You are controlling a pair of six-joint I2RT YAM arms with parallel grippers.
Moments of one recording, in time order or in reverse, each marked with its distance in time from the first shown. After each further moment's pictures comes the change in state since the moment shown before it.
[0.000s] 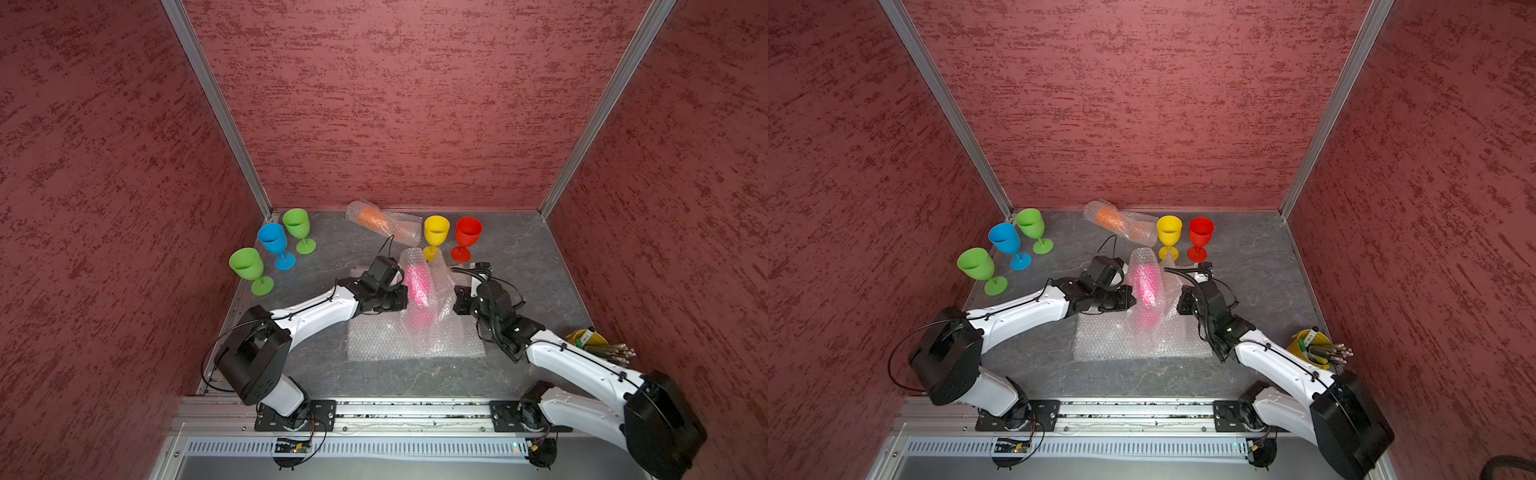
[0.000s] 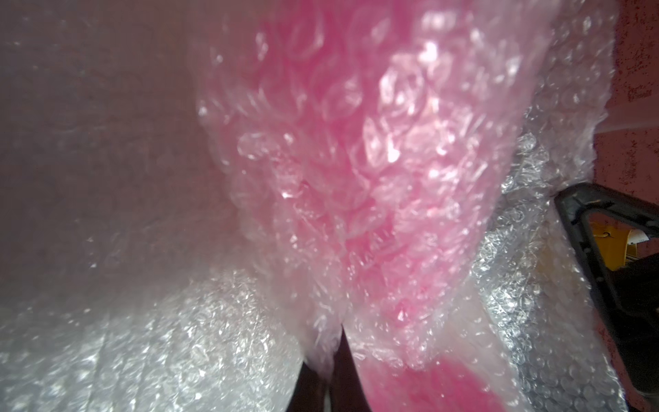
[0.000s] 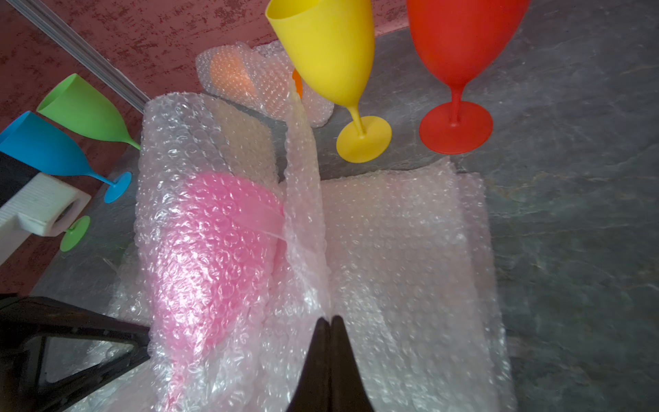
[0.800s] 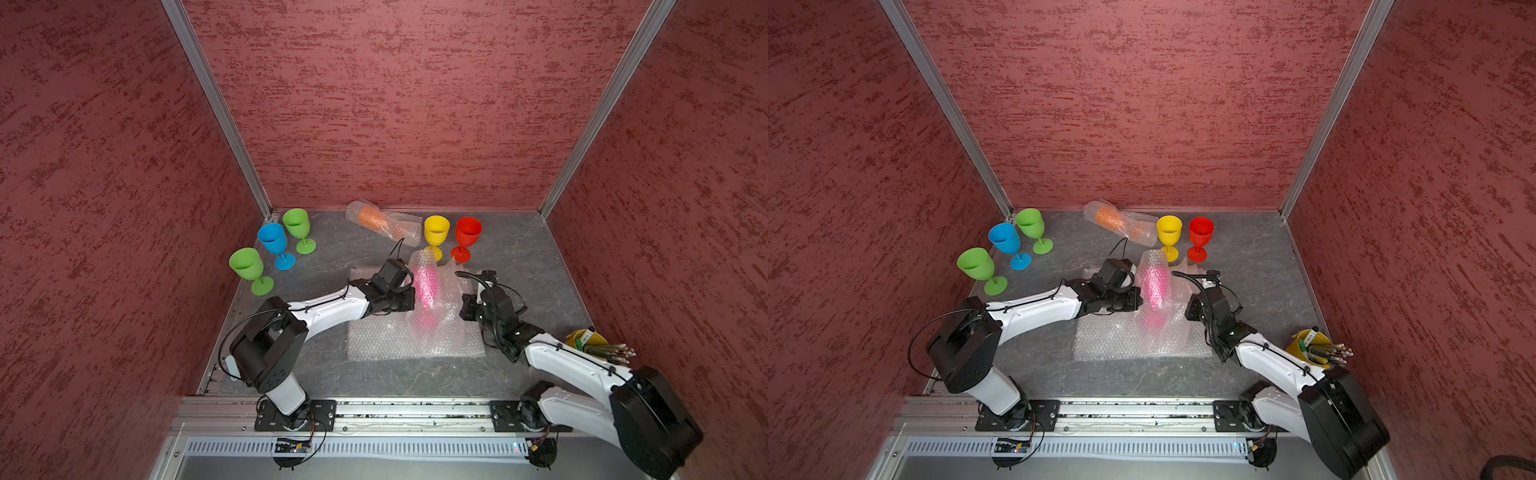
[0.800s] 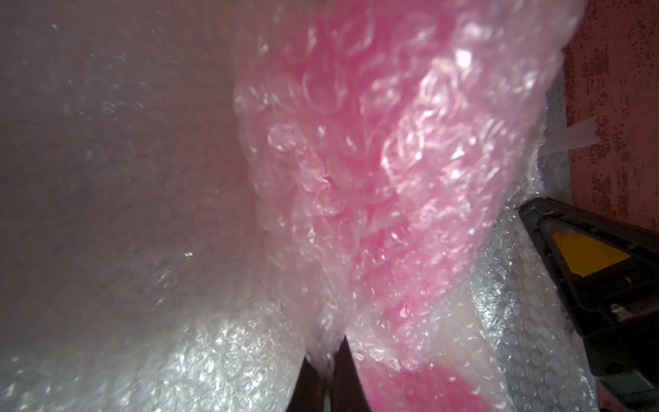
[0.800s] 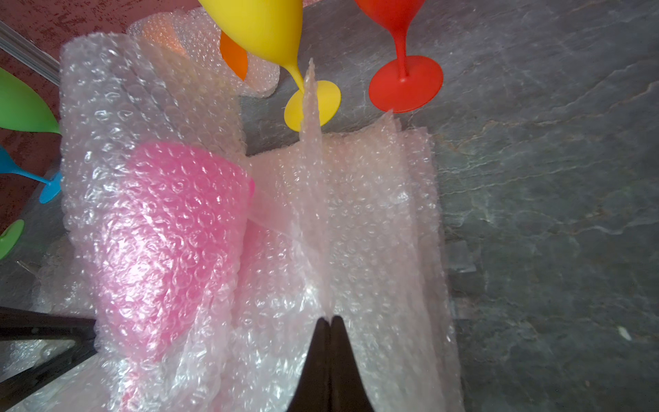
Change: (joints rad) left arm -0.032 0.077 0.017 0.067 -0.070 -0.003; right arm -0.067 0.059 -0.091 0.080 -0.016 0.008
